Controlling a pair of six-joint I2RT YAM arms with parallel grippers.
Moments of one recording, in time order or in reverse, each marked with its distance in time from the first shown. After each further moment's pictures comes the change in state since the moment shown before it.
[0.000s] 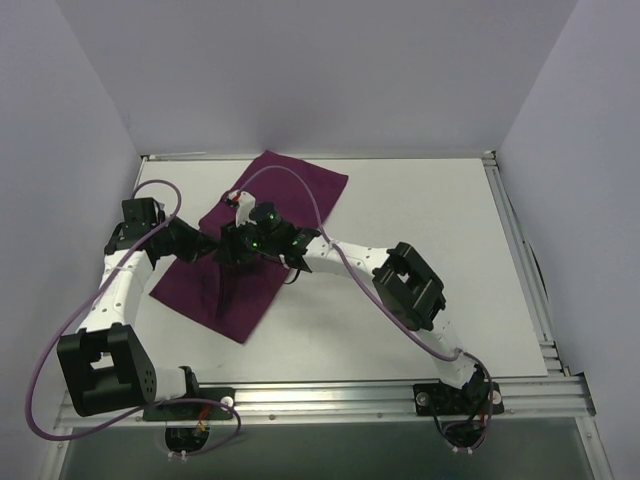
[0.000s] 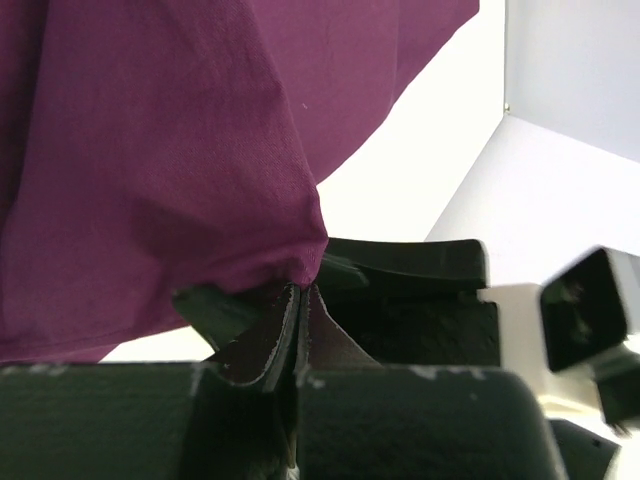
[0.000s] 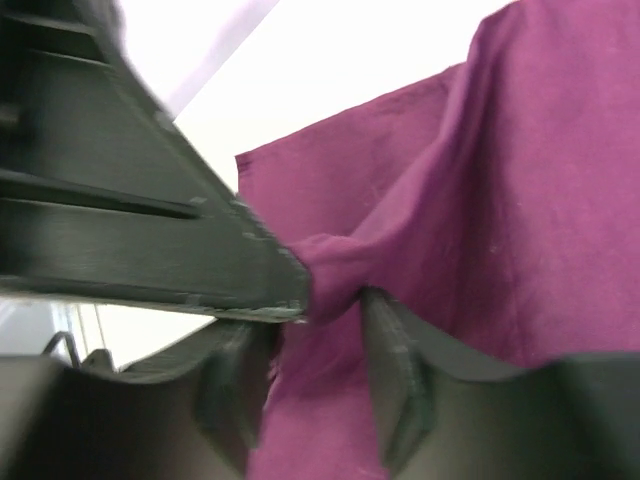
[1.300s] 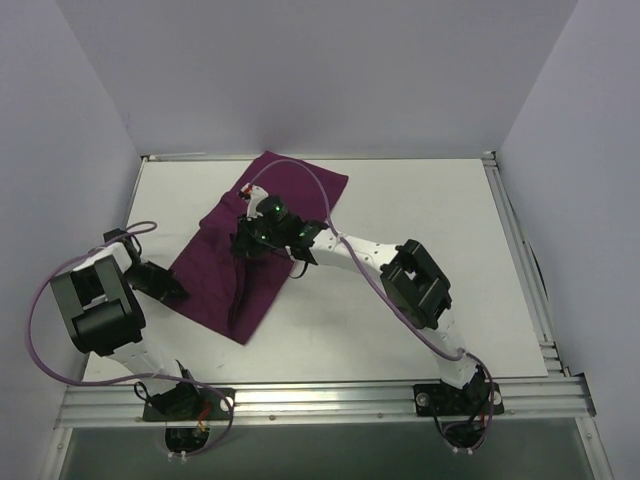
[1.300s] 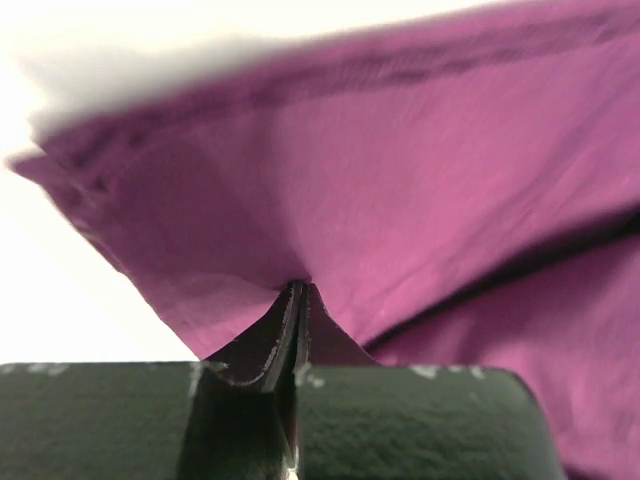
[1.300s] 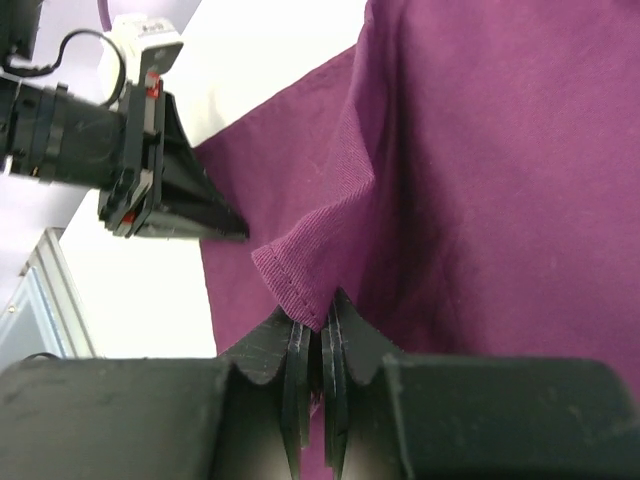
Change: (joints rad) left arm 0.297 0.394 -0.037 -0.167 -0.220 0.335; right arm -0.042 -0.013 0.014 -0.136 0.056 0.058
